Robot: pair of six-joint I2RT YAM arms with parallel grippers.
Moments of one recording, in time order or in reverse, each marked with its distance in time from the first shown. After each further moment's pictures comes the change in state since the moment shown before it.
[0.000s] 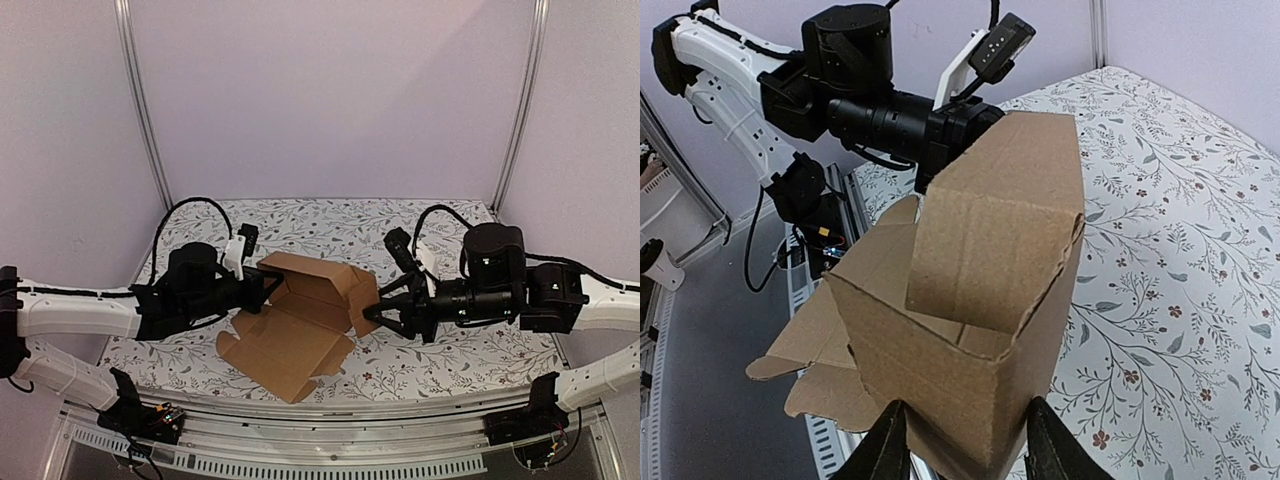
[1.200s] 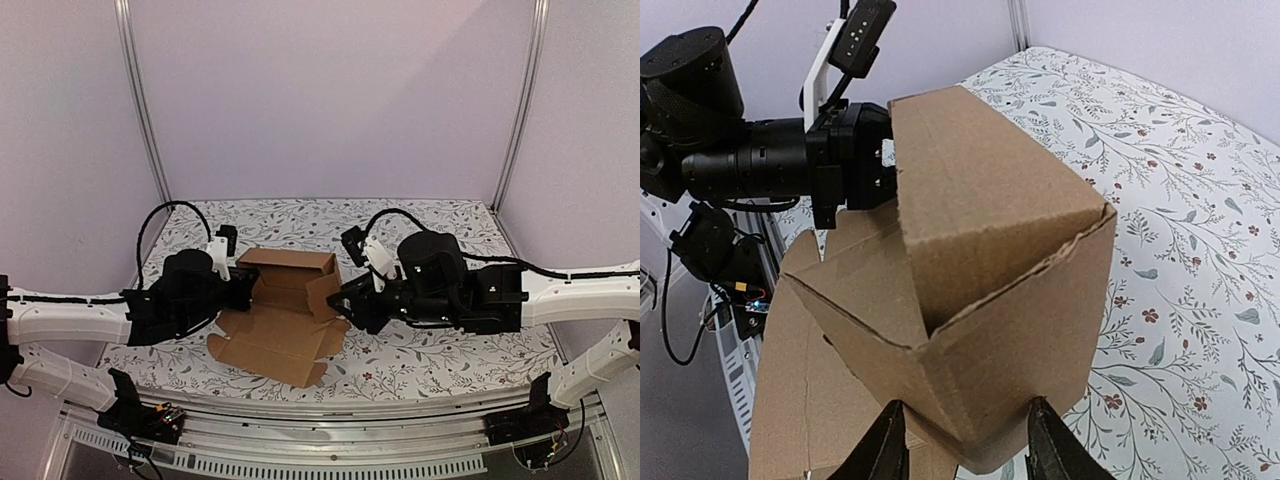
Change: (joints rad) left arm -0.025 -0.076 -0.035 -0.089 -0.305 -0.013; right arm 0.042 0.292 0.096 0.142 0.236 0.106
